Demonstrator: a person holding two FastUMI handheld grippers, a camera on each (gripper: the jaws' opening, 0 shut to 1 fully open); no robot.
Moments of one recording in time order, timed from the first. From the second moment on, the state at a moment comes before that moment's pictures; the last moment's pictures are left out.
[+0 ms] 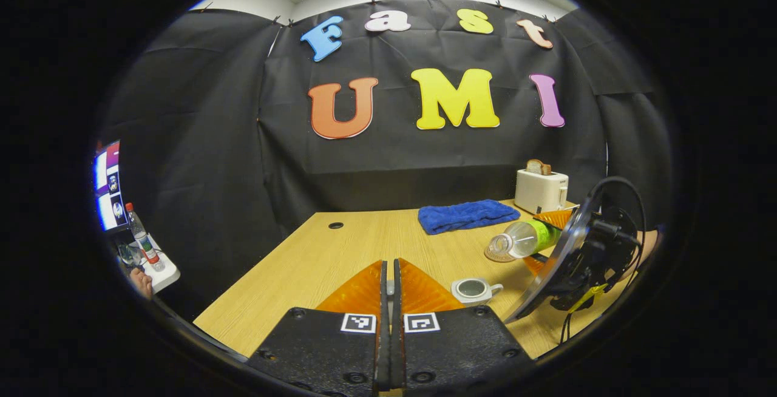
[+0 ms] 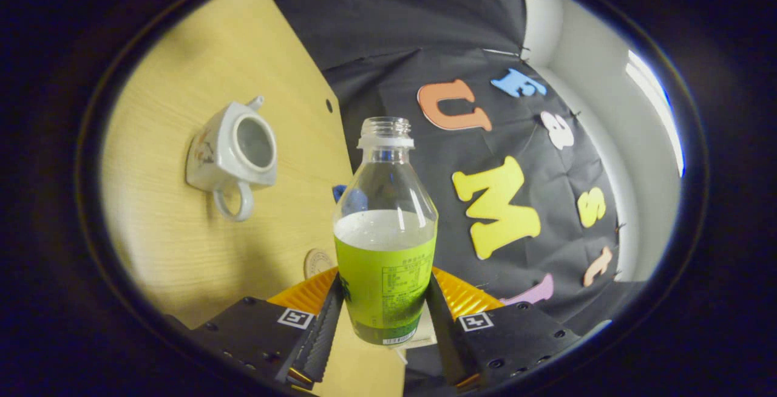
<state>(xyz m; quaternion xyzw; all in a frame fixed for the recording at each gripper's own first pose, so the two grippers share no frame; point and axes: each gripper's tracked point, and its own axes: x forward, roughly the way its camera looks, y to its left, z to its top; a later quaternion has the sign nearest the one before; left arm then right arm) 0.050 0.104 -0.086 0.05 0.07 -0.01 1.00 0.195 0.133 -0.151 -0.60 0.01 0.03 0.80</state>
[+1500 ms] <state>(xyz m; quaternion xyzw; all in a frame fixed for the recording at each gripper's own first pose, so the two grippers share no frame) 0.071 0.043 -0.107 0.03 0.09 -0.04 0.99 0.312 0.113 -0.179 -0.10 0.14 0.14 0.97</state>
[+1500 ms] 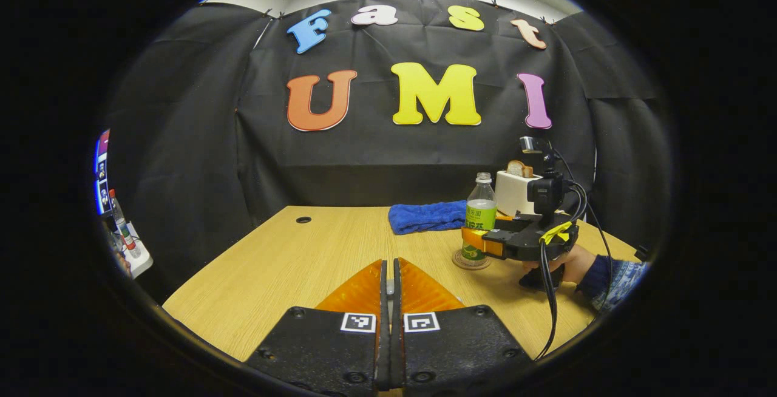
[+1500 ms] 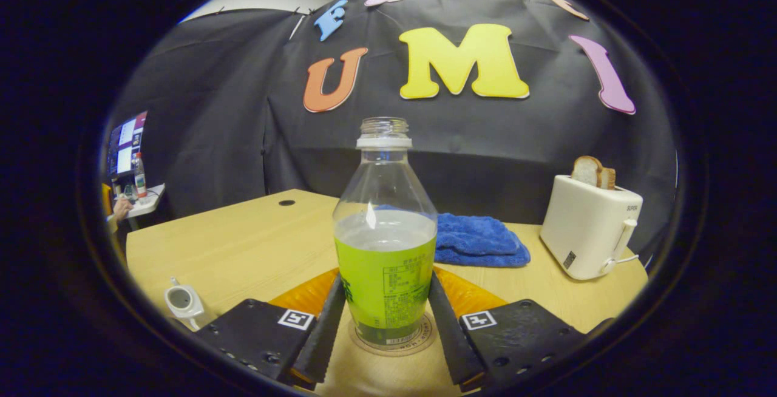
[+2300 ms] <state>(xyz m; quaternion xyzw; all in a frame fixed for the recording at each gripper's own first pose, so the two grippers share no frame) 0.096 0.043 -0.123 0.03 0.07 -0.04 1.00 0.186 0.032 -0.120 -0.10 0.07 0.06 0.99</state>
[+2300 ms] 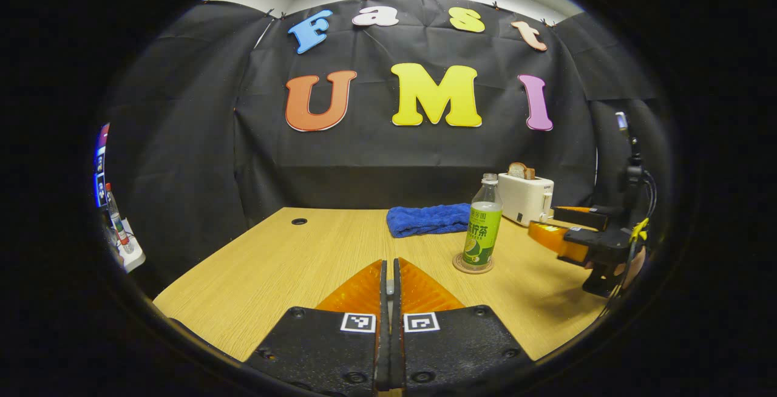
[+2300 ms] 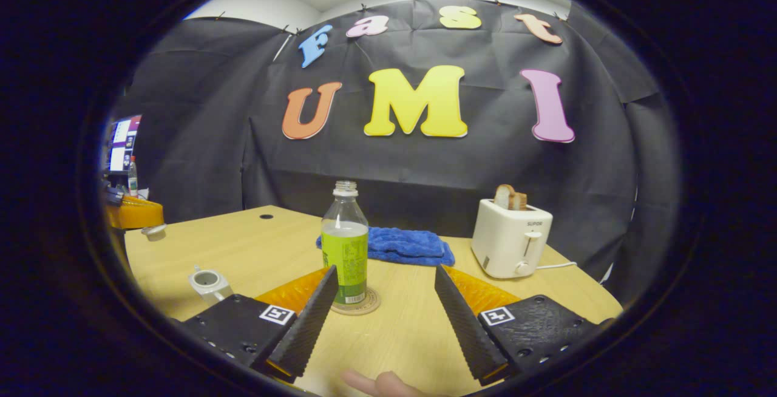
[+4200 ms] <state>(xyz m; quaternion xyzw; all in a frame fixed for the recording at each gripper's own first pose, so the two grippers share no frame) 0.125 -0.009 -0.177 0.06 0.10 0.02 0.99 0.039 -0.060 -0.081 -0.12 0.02 -0.04 0.99</state>
